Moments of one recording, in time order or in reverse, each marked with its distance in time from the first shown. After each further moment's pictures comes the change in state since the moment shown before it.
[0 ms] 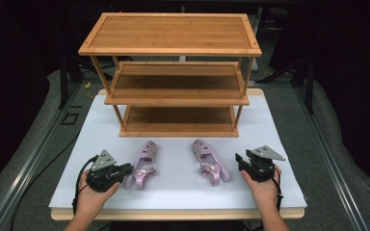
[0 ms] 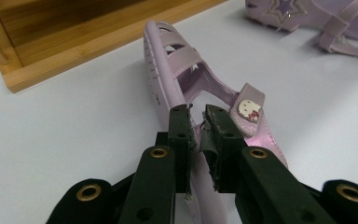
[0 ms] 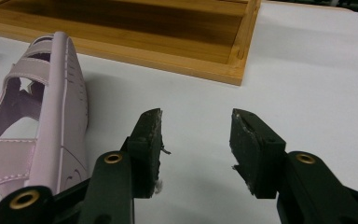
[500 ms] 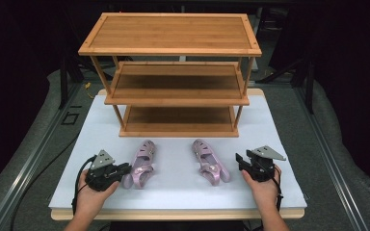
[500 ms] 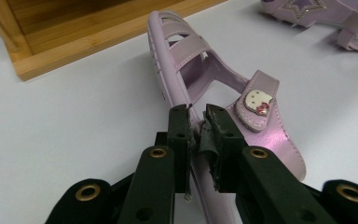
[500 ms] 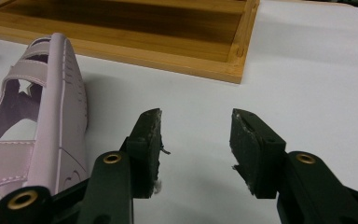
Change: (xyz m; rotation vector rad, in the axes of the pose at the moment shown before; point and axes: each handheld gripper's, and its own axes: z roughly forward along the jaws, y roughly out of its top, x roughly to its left) left arm 0.012 -0.006 0.000 -0.009 0.019 -0.049; right arm -0.002 -0.001 0.000 0.001 -0.001 0.016
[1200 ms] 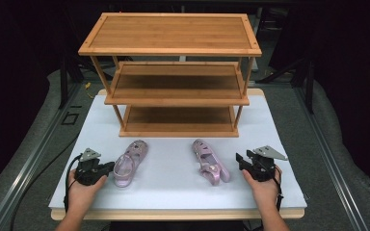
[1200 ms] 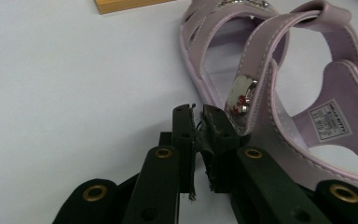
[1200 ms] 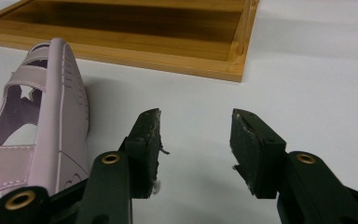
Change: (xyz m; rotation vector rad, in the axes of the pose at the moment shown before) left arm 0.052 -0.026 0.010 0.078 0.098 -0.172; right arm -0.003 -0.001 0.001 -0.008 0.014 0.035
